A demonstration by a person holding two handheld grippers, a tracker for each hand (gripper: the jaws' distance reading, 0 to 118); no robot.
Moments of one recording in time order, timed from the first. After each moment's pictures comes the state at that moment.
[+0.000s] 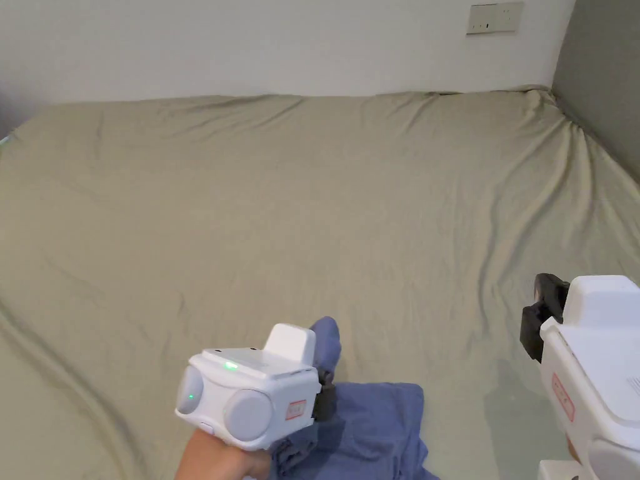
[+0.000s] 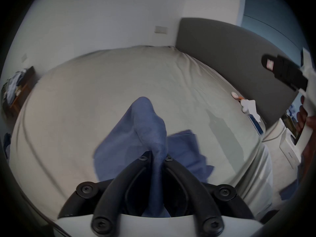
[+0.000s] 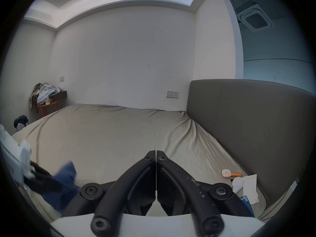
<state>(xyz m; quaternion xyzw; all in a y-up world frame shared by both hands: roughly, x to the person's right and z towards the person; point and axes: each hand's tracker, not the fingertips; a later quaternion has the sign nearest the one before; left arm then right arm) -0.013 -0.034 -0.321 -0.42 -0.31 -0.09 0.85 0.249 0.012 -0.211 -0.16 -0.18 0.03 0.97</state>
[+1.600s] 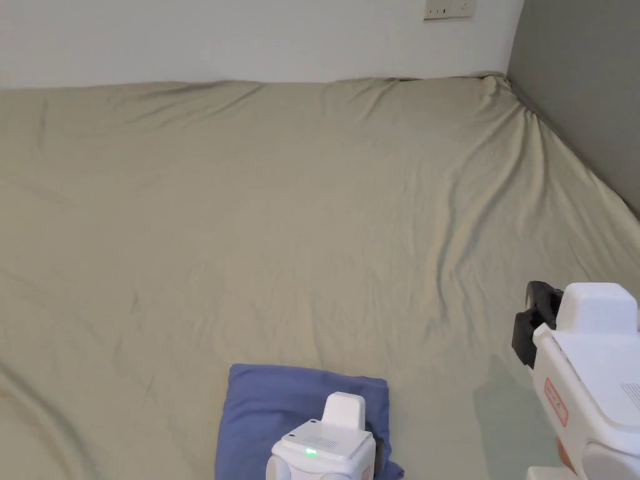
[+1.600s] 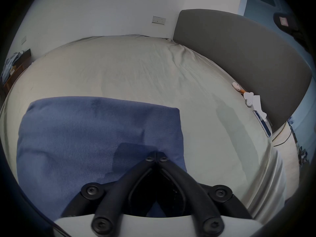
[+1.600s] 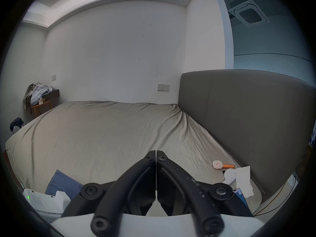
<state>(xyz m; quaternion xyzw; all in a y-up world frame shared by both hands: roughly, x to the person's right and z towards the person) 0.070 -0.159 -0.279 -0.42 -0.30 -0.04 0.86 0.260 0.014 -0.190 -0.18 -0.21 0.01 0.96</state>
